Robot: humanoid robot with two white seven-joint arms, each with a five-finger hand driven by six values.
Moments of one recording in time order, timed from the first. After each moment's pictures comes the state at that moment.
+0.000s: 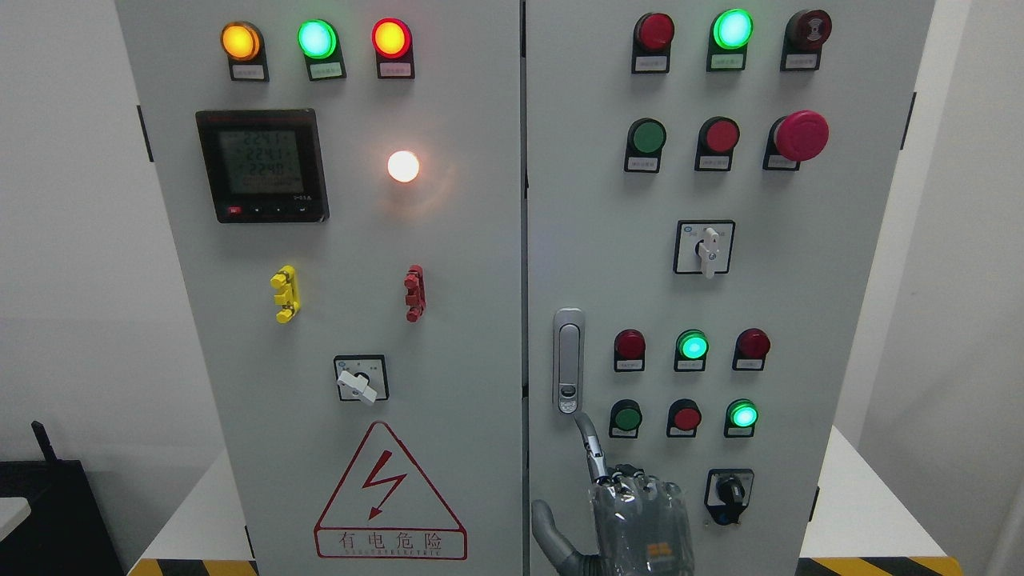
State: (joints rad) left arm -0.05 -0.04 0.00 0.00 0.12 -0.12 -0.14; right arm -0.27 0.13 0.32 -1.62 1.40 0.14 -0.35
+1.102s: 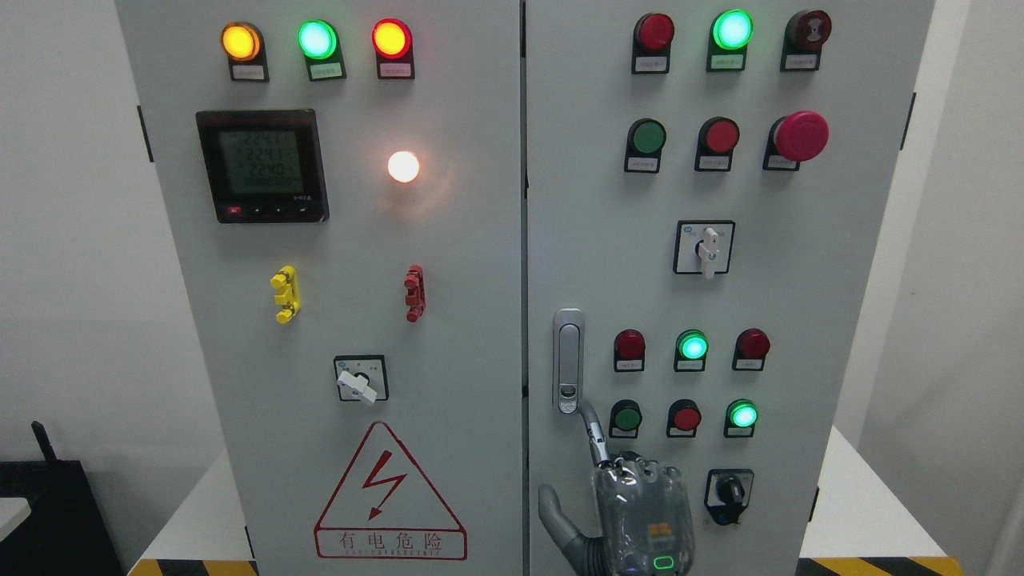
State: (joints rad) left arm -0.05 -0.04 0.00 0.00 0.12 -0.12 -0.14; right arm -0.31 0.13 0.30 -1.58 1.40 0.14 -0.34
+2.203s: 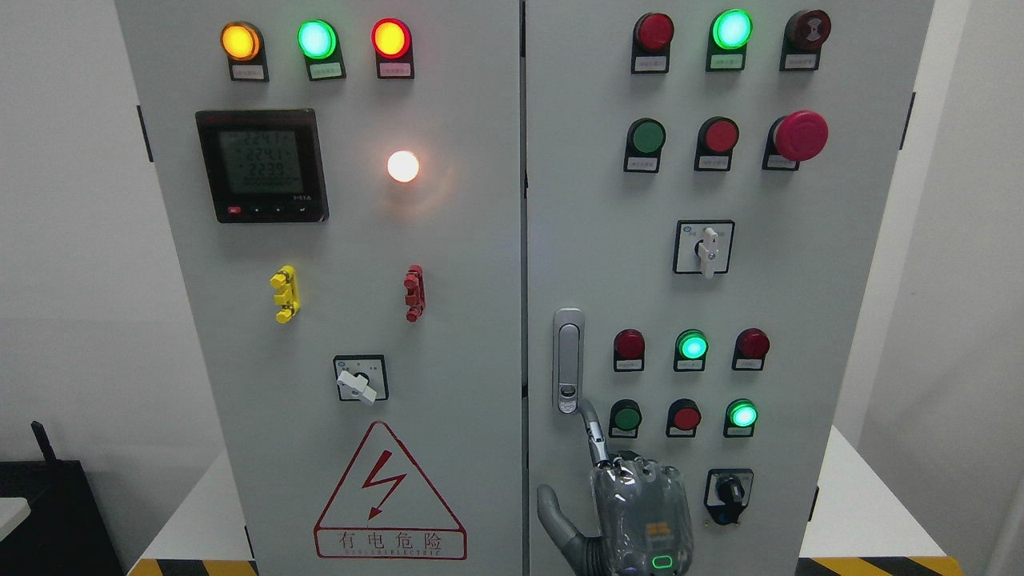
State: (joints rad) left arm -0.05 -0.04 0.00 0.00 0.12 -0.12 -0.14; right arm -0.31 0.14 0.30 -1.58 1.40 0.13 -0.34
